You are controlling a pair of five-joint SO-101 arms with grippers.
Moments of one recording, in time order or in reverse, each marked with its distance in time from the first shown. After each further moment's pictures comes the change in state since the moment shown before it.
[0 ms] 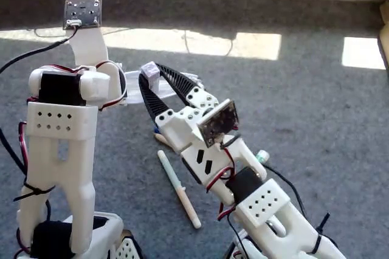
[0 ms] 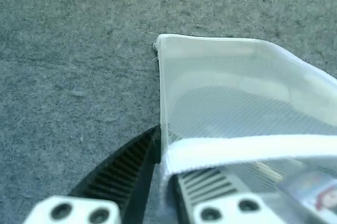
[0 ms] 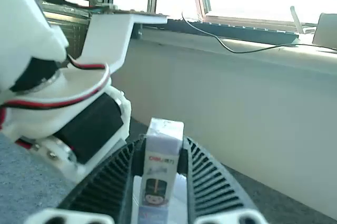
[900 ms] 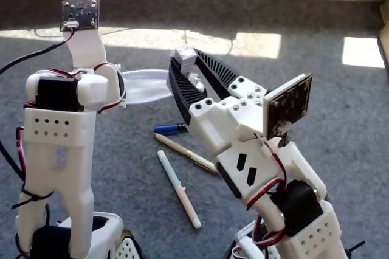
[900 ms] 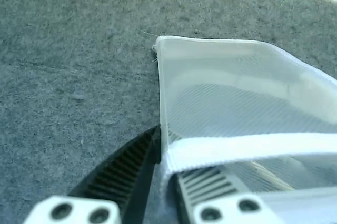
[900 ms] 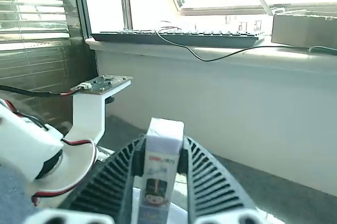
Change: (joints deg) left arm 0.0 -2.6 0.9 -0.5 0.0; right arm 4.6 -9.9 -30.5 43.8 -9.4
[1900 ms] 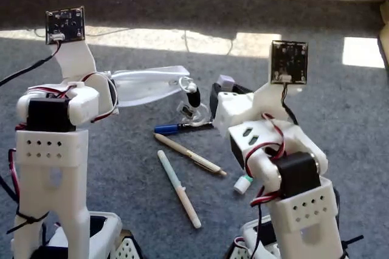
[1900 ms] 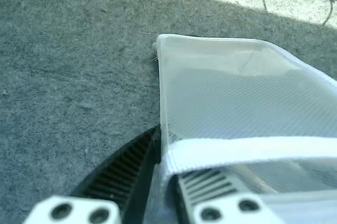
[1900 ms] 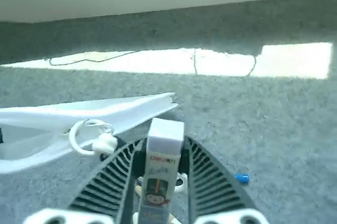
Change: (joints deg) left arm -2.7 -8.9 10.0 -6.9 0.0; right arm 14.3 8.6 -3.0 29.8 -12.7
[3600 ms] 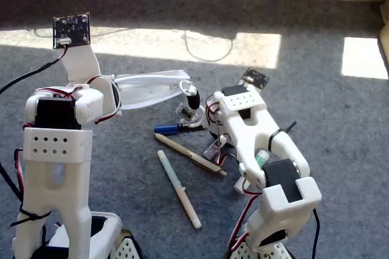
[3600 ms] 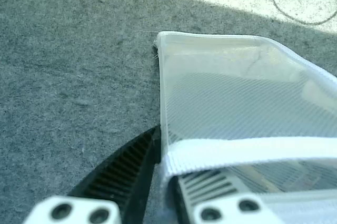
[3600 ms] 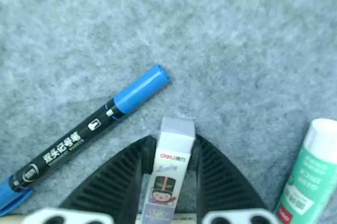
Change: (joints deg) left arm 0.0 -0.1 5.6 -3.9 0.0; right arm 3.8 64.4 -6.9 -0.2 -29.4
